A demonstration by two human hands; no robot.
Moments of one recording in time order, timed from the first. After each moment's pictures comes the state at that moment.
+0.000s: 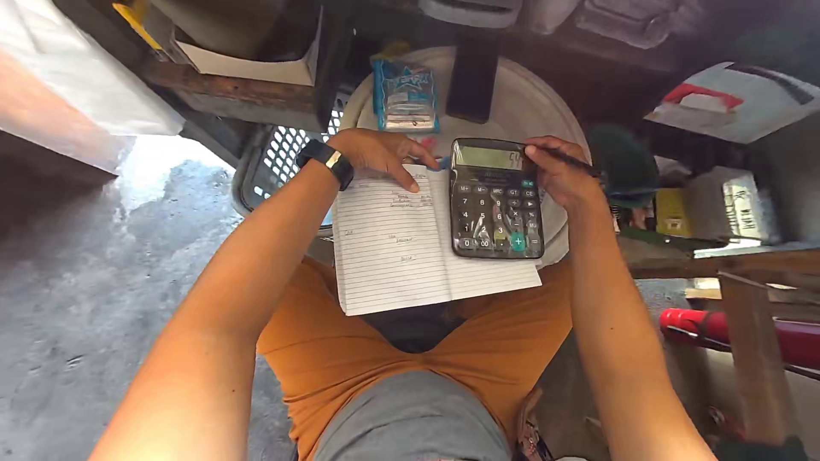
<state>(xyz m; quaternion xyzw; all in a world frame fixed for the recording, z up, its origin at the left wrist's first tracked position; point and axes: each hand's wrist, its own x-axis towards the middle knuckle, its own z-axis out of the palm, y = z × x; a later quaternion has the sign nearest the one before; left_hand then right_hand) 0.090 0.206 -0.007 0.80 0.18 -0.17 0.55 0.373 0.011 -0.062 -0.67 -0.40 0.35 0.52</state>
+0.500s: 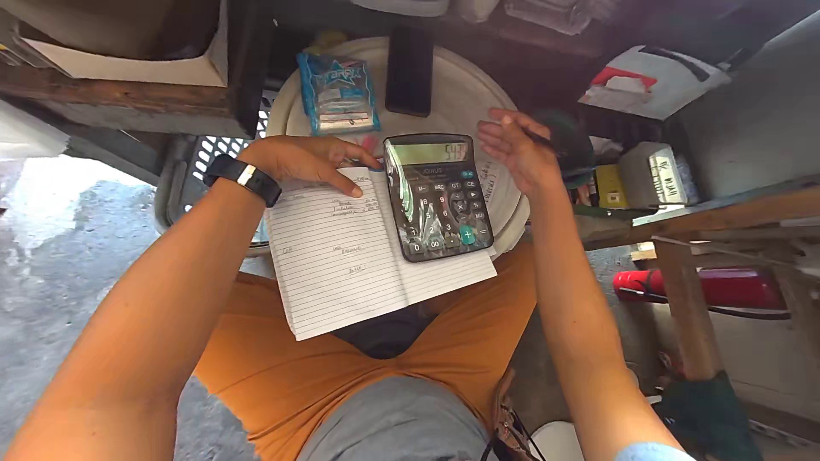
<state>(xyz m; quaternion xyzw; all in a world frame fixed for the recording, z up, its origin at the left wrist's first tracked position) 0.088 0.205 -0.014 0.77 0.19 -0.16 0.58 0.367 -0.002 -0.033 -0.67 -0.33 0.32 0.58</state>
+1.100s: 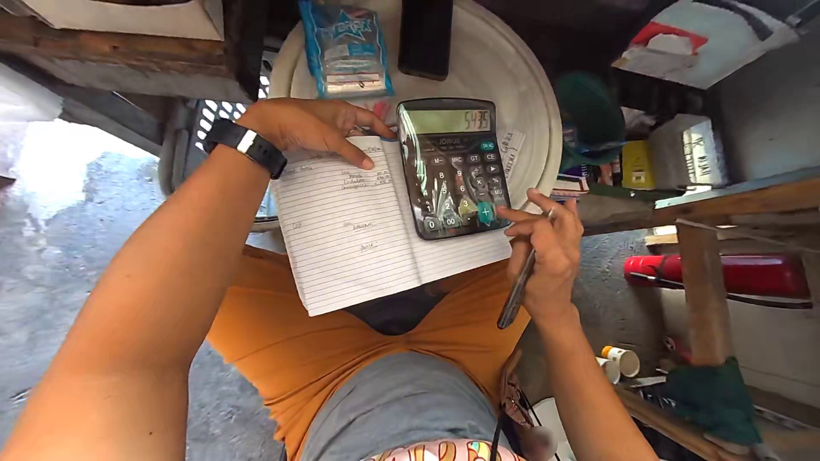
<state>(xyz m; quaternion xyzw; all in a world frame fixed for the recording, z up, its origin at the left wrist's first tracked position) 0.085 0.201 -0.009 0.76 0.23 -0.16 0.59 0.233 -0.131 -0.050 -0.74 -0.57 -0.12 0.34</state>
